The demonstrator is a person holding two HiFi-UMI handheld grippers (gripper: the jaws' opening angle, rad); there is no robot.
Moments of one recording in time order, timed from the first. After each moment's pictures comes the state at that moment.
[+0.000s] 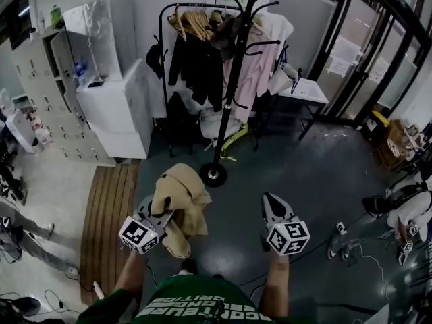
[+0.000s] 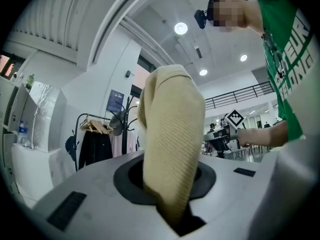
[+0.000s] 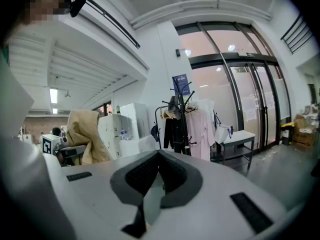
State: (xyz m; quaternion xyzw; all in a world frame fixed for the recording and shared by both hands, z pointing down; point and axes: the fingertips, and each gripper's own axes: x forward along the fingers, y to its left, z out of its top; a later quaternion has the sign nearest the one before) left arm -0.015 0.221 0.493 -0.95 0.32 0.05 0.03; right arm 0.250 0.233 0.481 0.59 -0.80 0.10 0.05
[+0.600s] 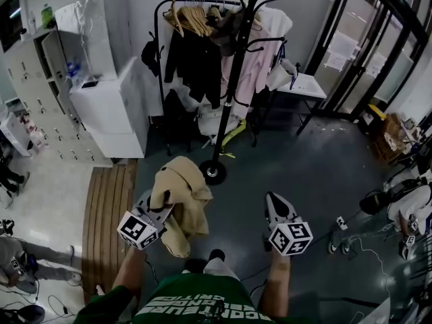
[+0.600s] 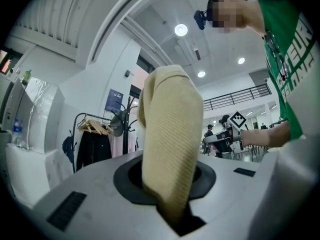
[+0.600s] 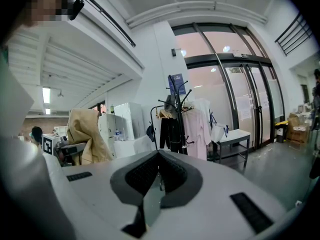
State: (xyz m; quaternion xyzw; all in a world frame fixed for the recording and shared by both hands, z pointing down) left arm -0.033 0.176 0.490 -0.95 0.30 0.05 0.03; right arm 0.240 0.212 0.488 0.61 -0.78 0.10 0.04
